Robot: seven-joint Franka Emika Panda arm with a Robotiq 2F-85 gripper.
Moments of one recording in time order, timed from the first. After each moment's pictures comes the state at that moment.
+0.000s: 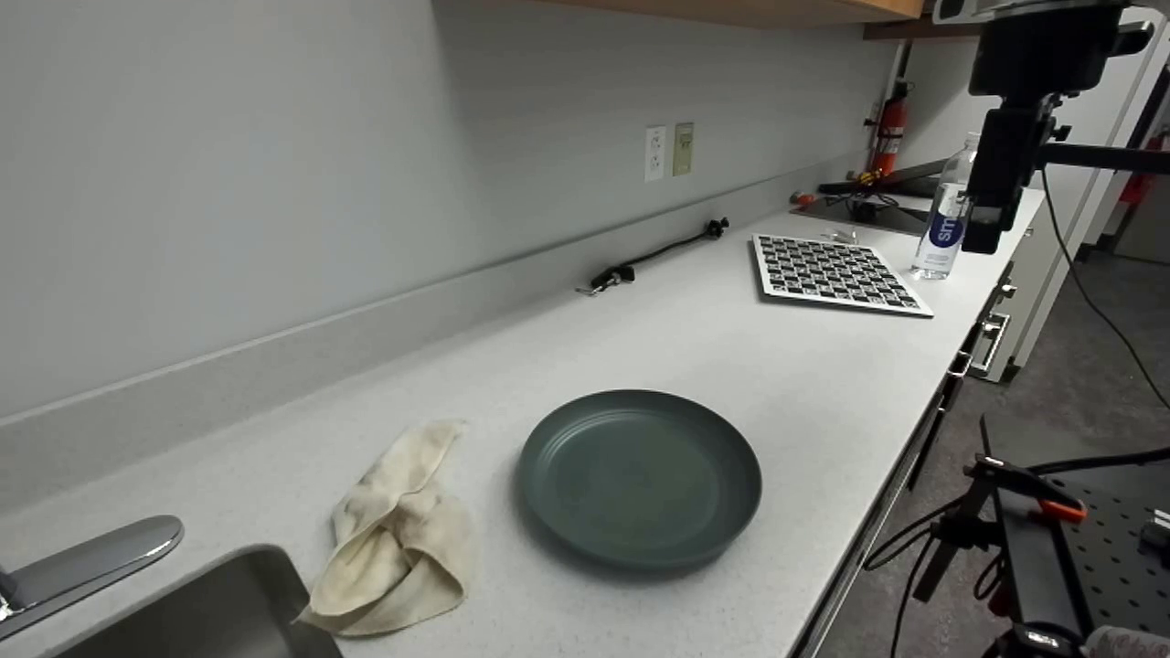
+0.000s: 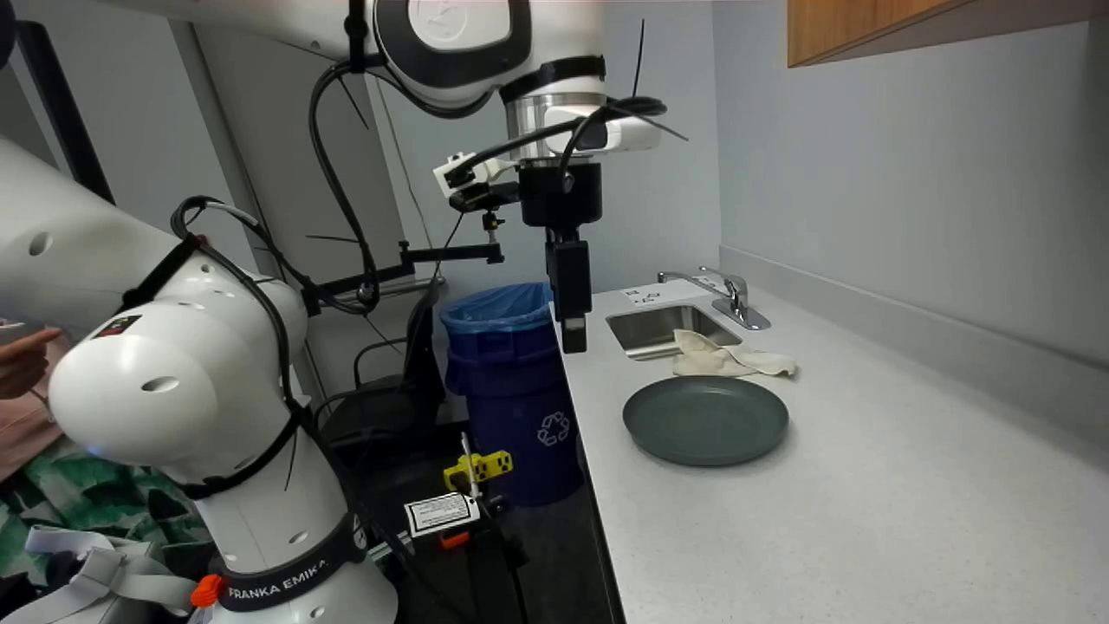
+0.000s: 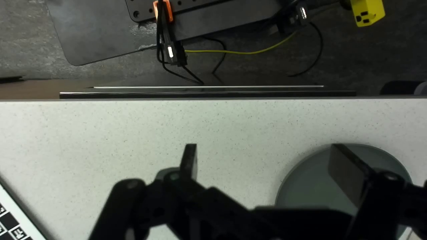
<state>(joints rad) -0.08 -0.68 -0.03 -2.67 -0.01 1.91 0.14</state>
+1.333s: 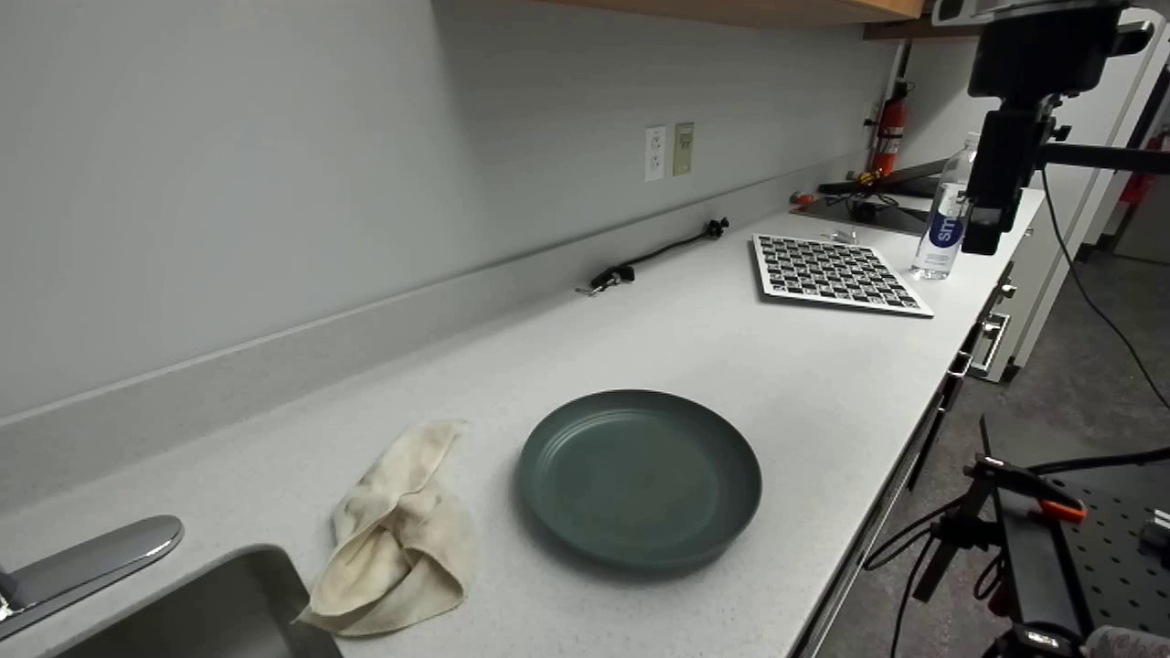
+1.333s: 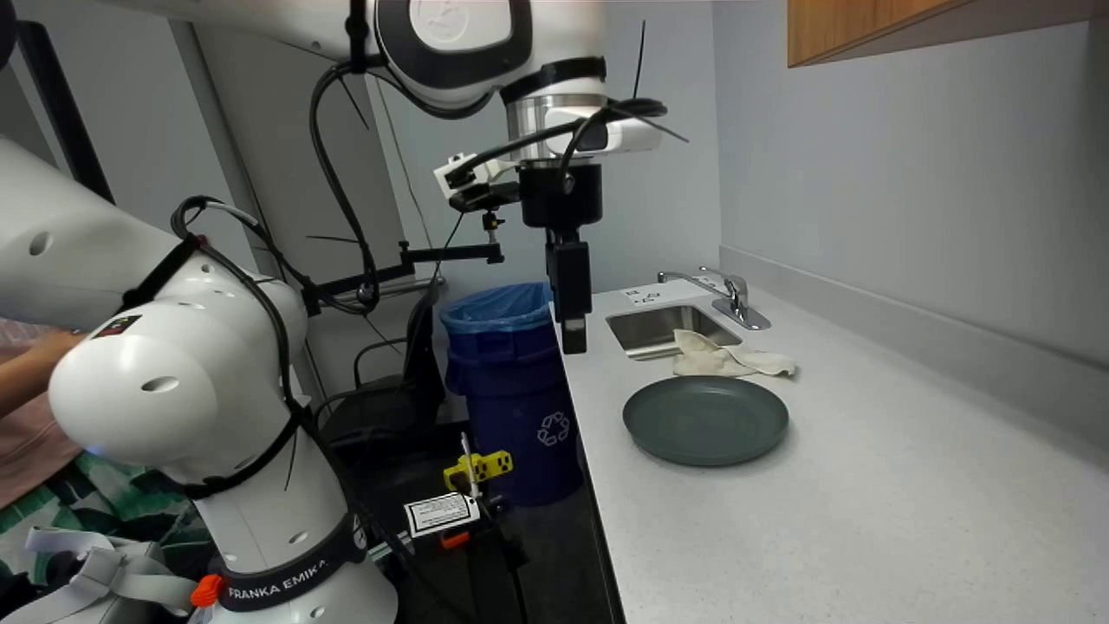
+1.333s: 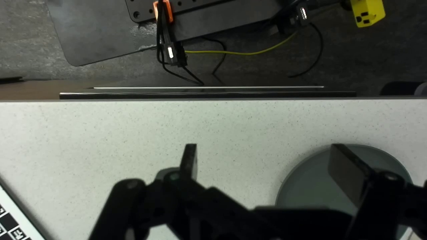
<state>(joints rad) -0.08 -0.68 -0.03 -2.67 -0.01 1.91 0.13</state>
